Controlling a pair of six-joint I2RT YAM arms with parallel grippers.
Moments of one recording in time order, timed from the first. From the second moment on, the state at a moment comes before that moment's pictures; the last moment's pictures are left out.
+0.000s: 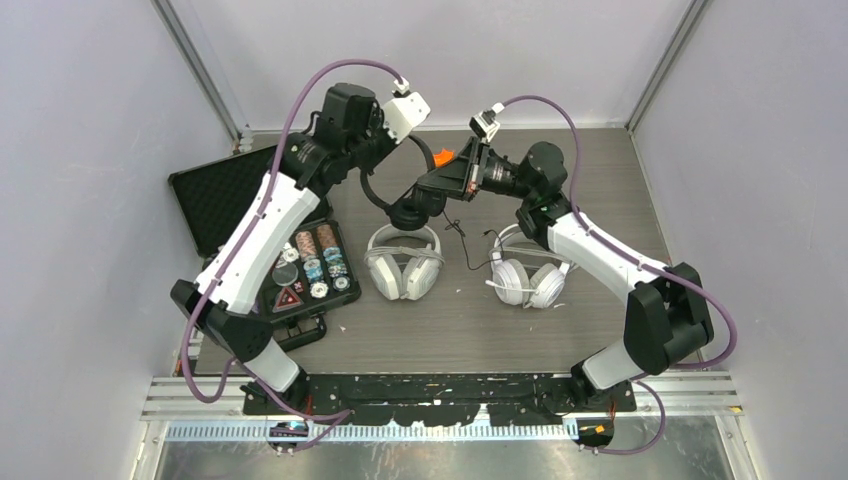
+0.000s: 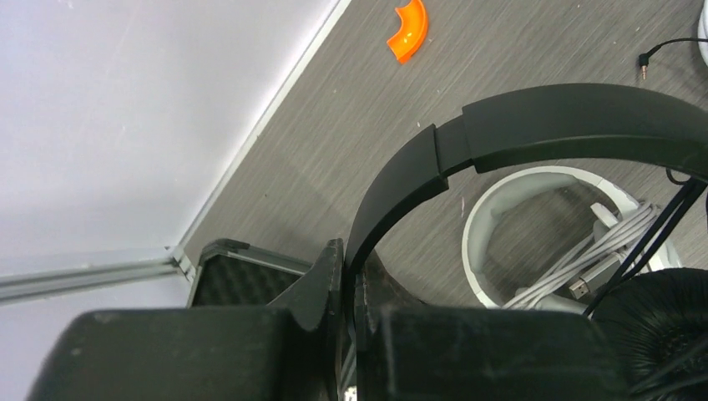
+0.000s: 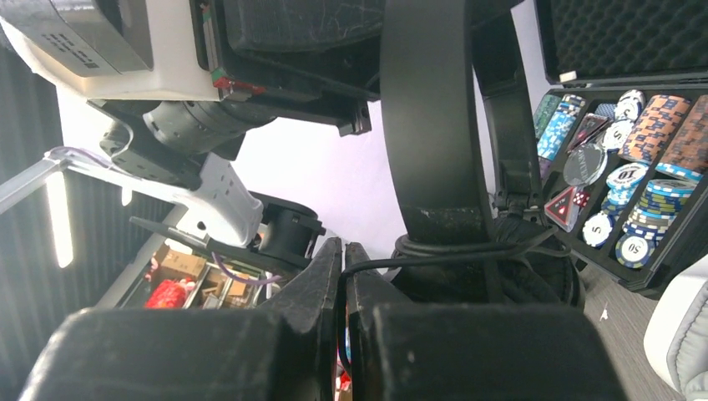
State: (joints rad) left arm -0.56 1.59 1.92 -0.86 -0.09 0.55; right arm 0.47 1.49 1.08 0.71 -0.89 1.42
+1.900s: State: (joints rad) left arm -0.65 1.79 2.38 -1.14 -0.45 -0.19; right arm 0.79 1.30 1.08 0.05 -0.10 0.34
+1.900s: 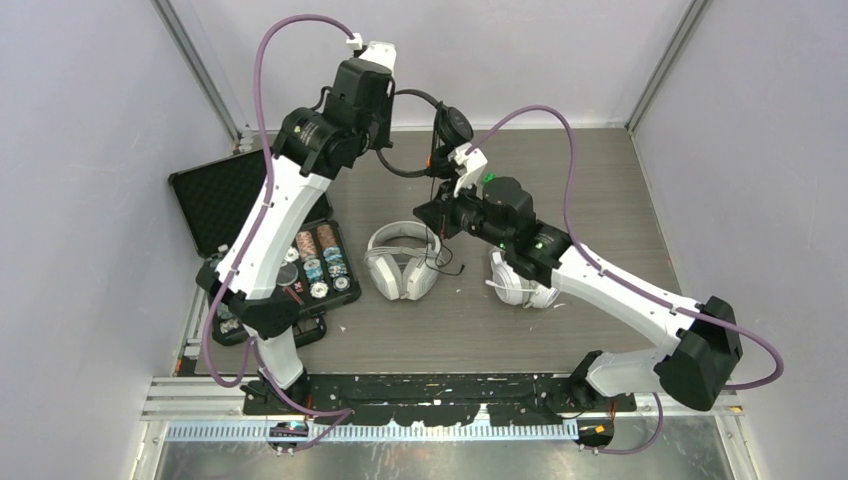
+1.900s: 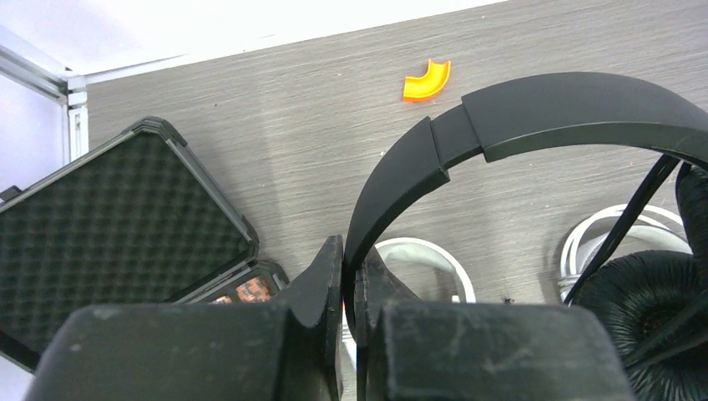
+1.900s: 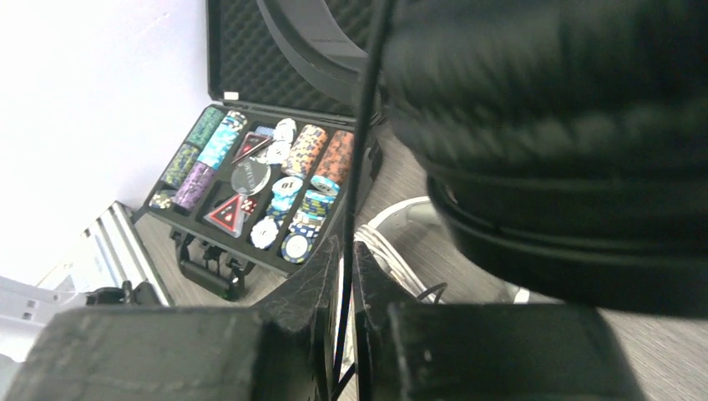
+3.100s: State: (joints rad) left arm -0.63 1.77 2.41 -1.13 -0.27 -0.30; right arm 0.79 1.17 0.79 0.45 -0.05 0.18
